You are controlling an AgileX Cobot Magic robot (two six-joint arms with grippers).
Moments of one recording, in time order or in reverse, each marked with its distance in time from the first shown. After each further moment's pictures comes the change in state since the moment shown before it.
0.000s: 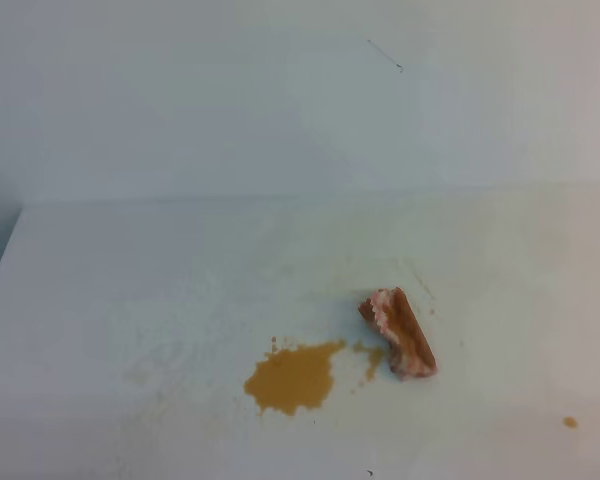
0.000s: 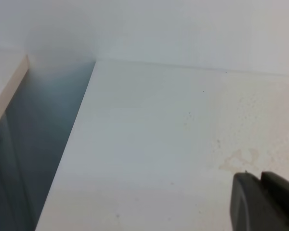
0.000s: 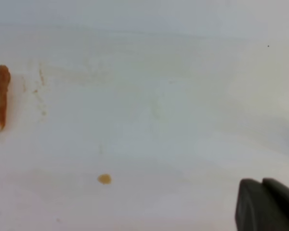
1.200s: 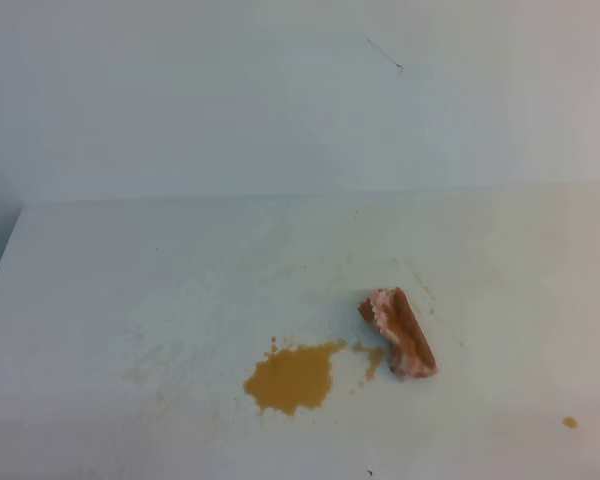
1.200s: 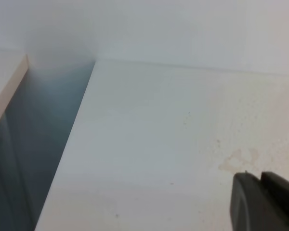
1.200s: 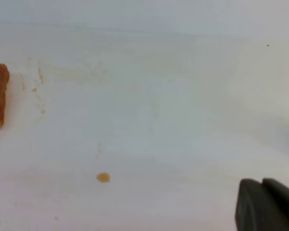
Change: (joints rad) left arm 0.000 -0.005 0.006 0.000 -0.003 0.000; right arm 0.000 0.000 -0.001 -0.012 0.021 0.000
